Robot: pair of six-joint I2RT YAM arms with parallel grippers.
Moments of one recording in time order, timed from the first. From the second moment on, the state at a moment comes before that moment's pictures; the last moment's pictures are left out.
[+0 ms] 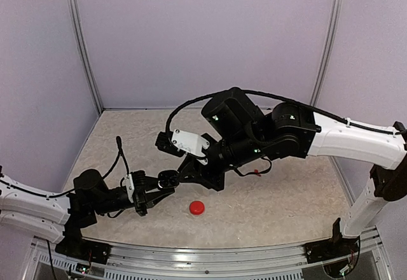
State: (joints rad) left arm -1.05 1.03 0.19 0.89 0.17 0.32; right arm 1.30 1.63 1.65 -0.70 -0.08 -0.20
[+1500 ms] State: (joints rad) left arm -1.18 1.16 0.19 1.04 -0.20 0.54; right arm 1.29 1.78 1.79 -0.80 -0.06 0.07
